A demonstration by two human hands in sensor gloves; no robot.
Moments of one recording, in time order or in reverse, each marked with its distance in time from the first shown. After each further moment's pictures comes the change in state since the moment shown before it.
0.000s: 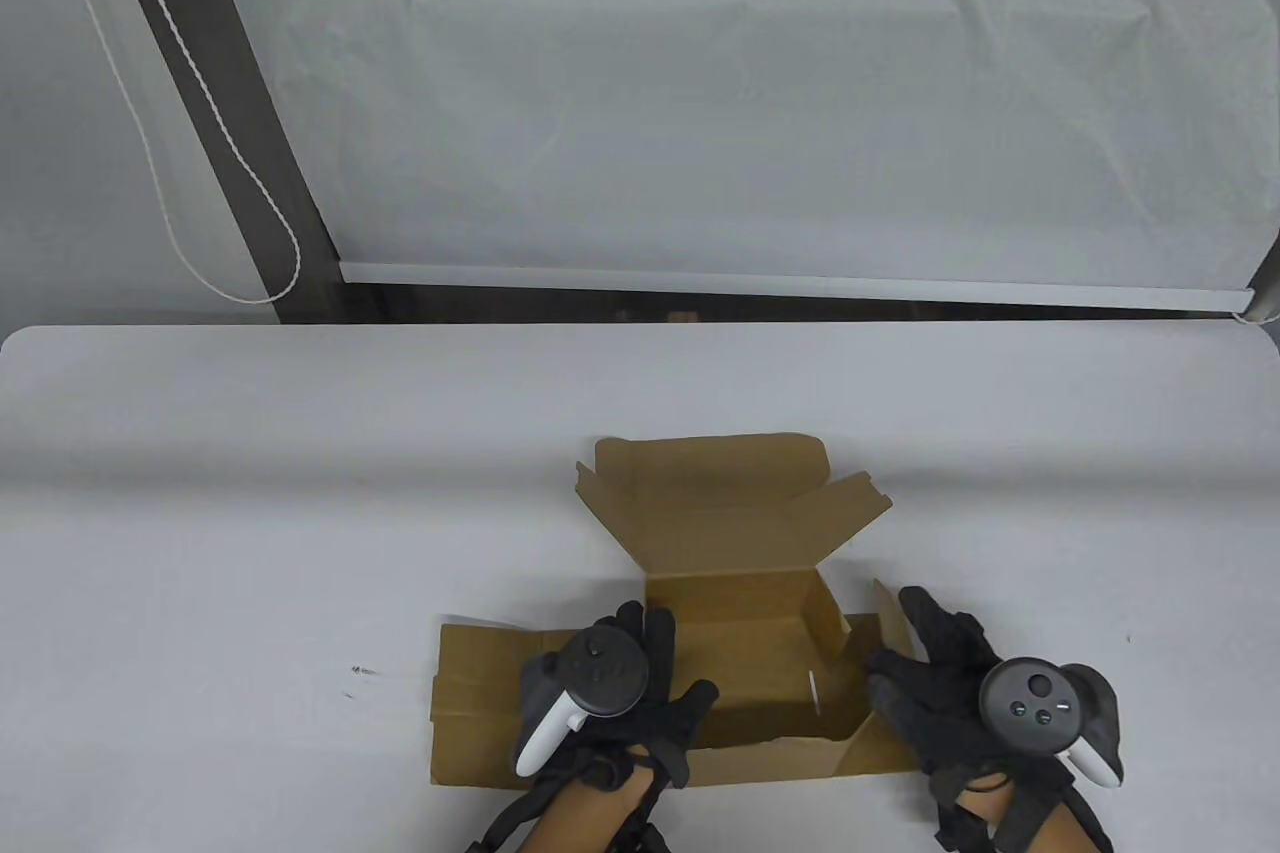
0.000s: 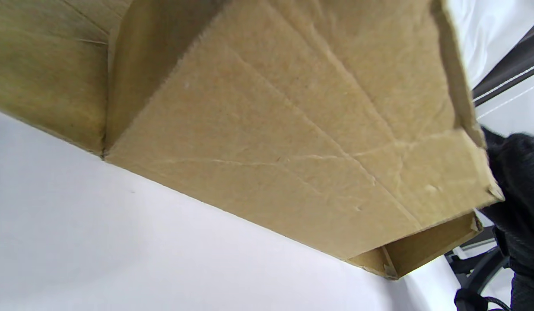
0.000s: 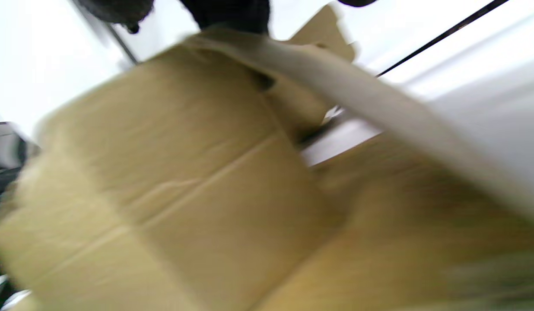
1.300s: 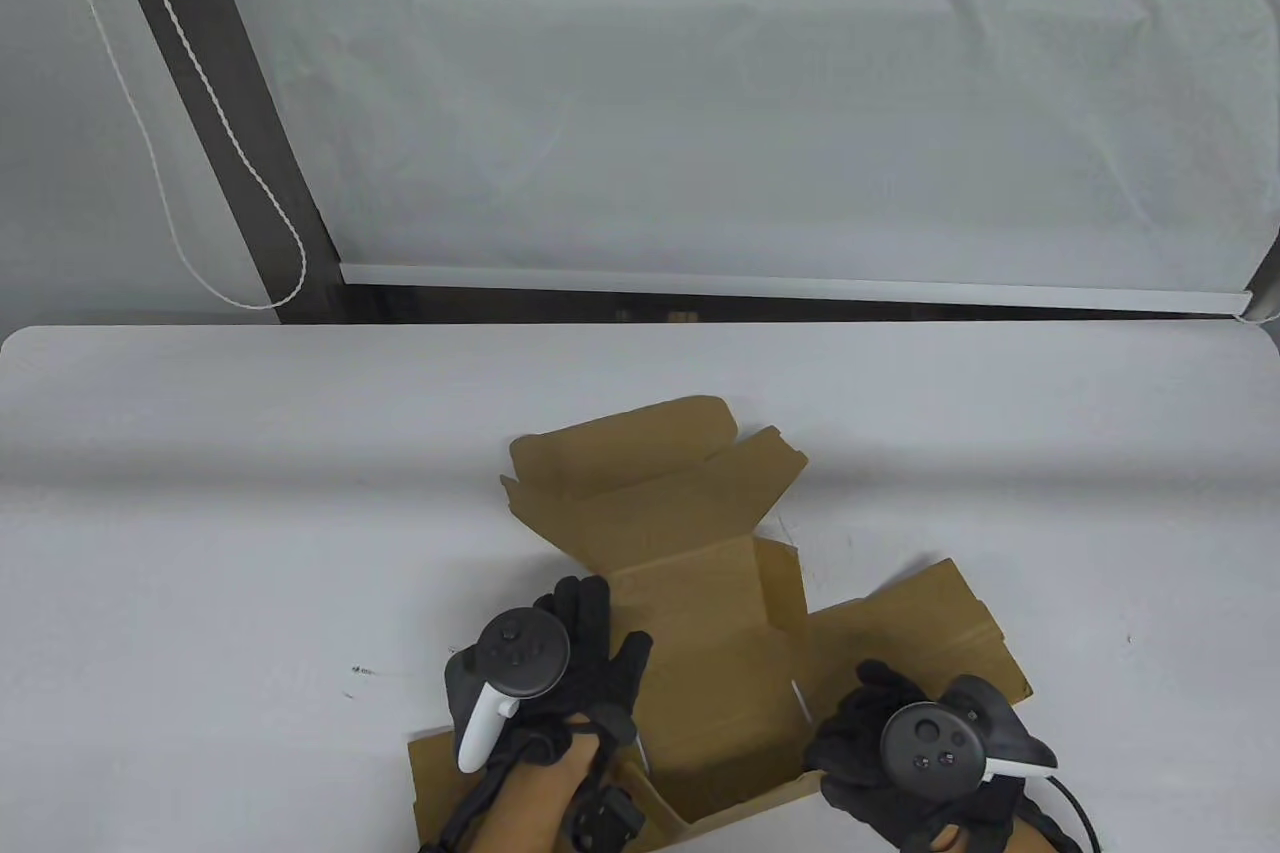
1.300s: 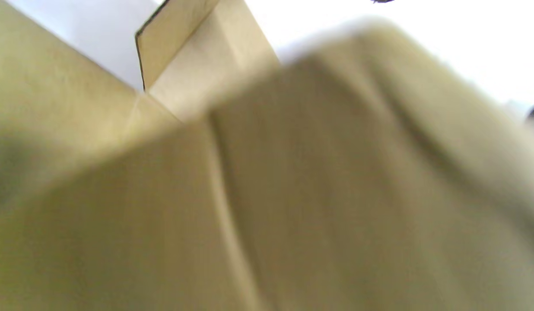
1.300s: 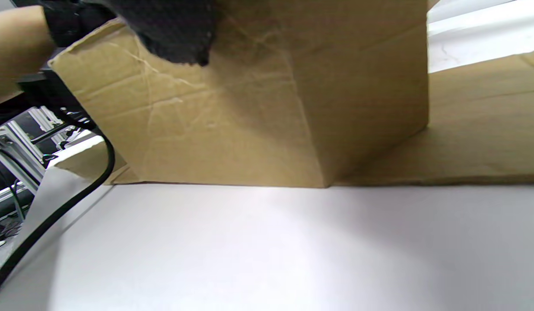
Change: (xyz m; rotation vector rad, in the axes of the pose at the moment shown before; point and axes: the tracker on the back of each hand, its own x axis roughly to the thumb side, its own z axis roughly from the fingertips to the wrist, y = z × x) left_hand -0.036 0.049 0.011 0.217 0.038 0.195; right_hand 0.069 0.045 -0.002 0.429 -0.353 0.237
